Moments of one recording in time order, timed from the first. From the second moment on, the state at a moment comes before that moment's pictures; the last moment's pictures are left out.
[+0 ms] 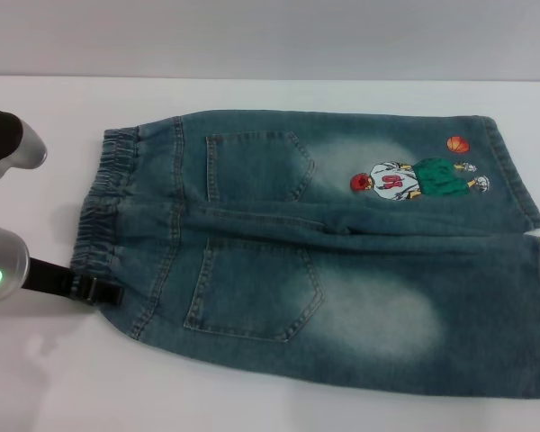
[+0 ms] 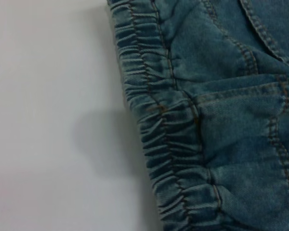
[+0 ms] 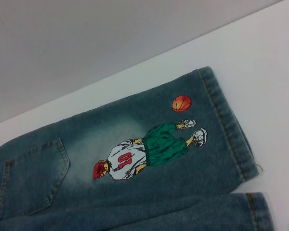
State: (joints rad) left arm -0.23 -2.06 -1.58 -1.54 2.73 -1.29 0.15; right arm -0.18 2.08 1.84 1.87 -2.27 1.23 -0.13
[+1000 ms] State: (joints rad) left arm -0.25 -2.06 -1.55 -1.59 2.72 -1.35 0.14; right arm -0.17 2.08 1.84 1.86 -2.27 1.23 -0.14
